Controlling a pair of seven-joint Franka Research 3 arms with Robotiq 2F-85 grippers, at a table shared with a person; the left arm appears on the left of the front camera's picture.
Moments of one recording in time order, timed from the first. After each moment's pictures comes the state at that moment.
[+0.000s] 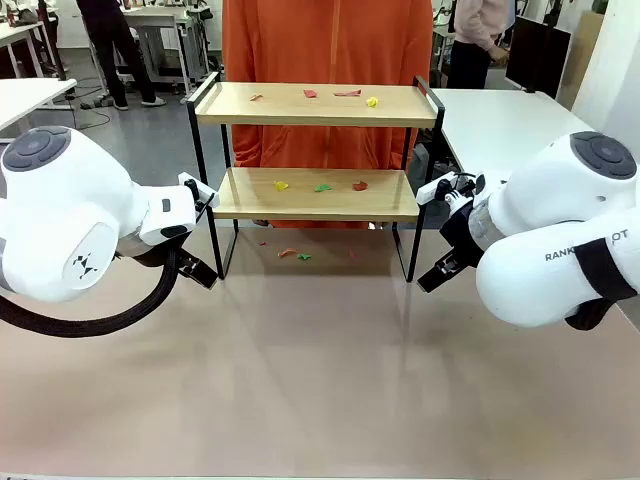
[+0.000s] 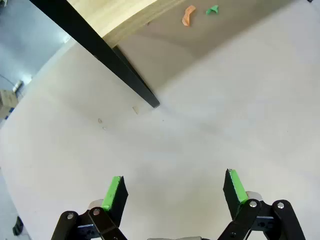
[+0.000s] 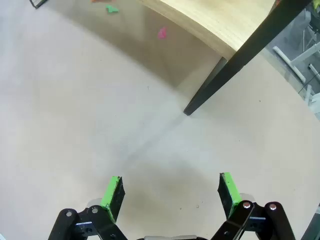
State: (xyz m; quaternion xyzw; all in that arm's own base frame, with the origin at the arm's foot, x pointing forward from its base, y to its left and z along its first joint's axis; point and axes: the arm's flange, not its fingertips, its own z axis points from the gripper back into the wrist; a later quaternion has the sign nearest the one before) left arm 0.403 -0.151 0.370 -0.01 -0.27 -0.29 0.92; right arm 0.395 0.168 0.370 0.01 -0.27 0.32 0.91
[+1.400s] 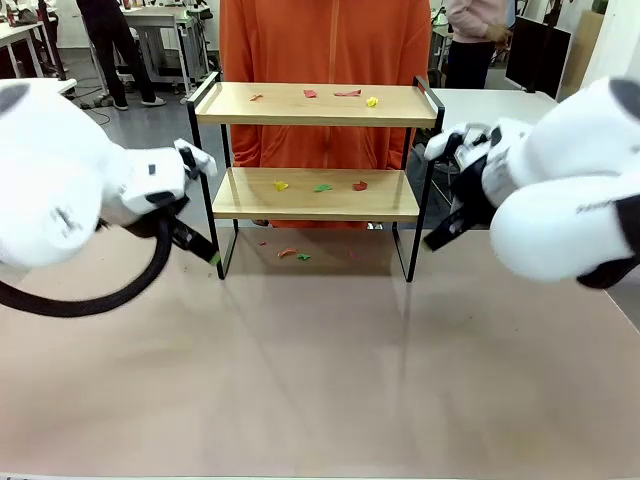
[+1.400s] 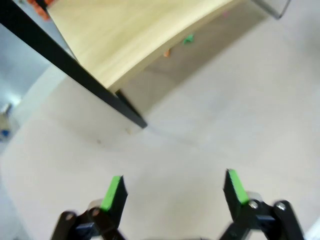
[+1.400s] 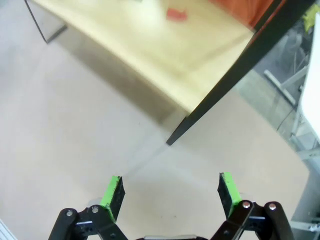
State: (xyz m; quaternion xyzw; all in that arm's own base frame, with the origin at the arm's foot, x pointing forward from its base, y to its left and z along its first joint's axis) left arm 0.401 -0.146 0.438 -0.07 -0.29 -0.33 0.90; right arm 0.404 0.159 0.453 0.02 -0.33 0.33 0.88
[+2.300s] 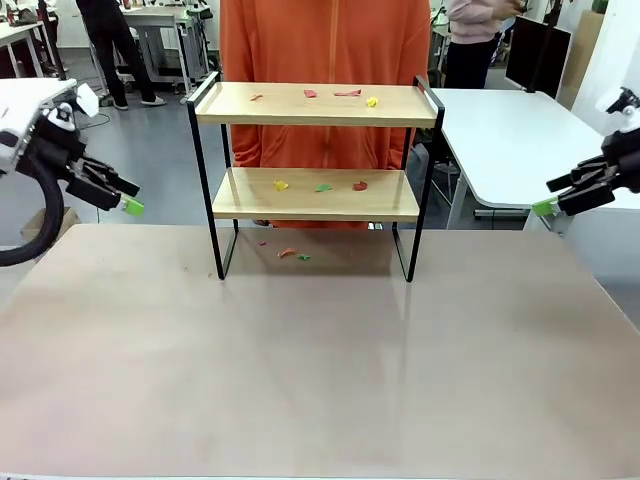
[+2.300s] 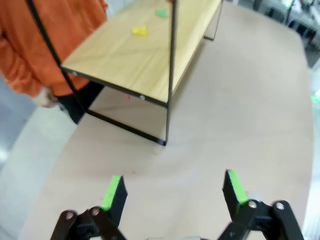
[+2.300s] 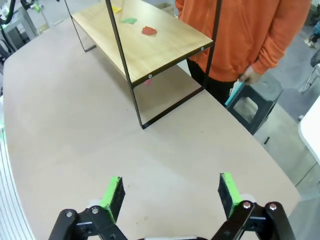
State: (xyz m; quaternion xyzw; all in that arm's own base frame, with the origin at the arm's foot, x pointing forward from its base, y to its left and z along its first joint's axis) left arm 0.487 0.017 0.444 -0.25 -0.33 -0.48 0.77; right arm 0.442 -0.054 0.466 0.18 -0.37 0.40 0.82
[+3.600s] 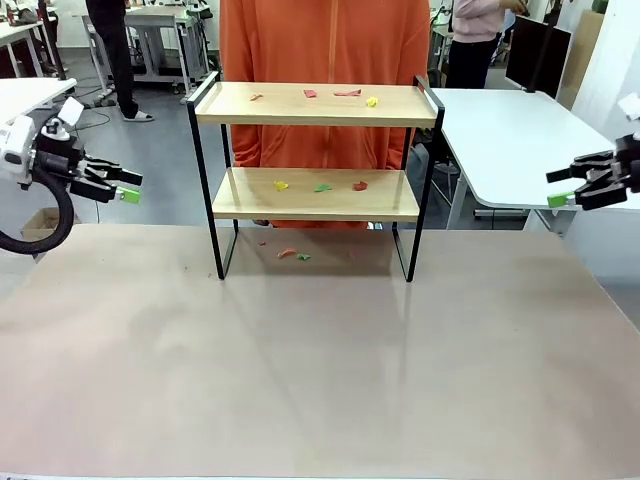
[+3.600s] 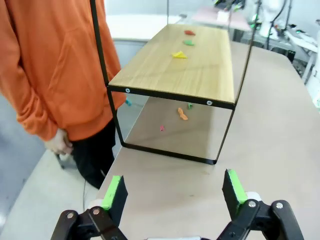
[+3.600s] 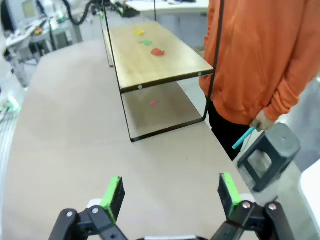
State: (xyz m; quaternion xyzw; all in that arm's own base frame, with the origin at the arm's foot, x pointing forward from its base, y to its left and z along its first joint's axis) left arm 0.596 0.095 0.379 -0.35 -0.43 -0.51 0.66; right arm 0.534 -0.137 0.407 0.29 -0.43 0.49 0.70
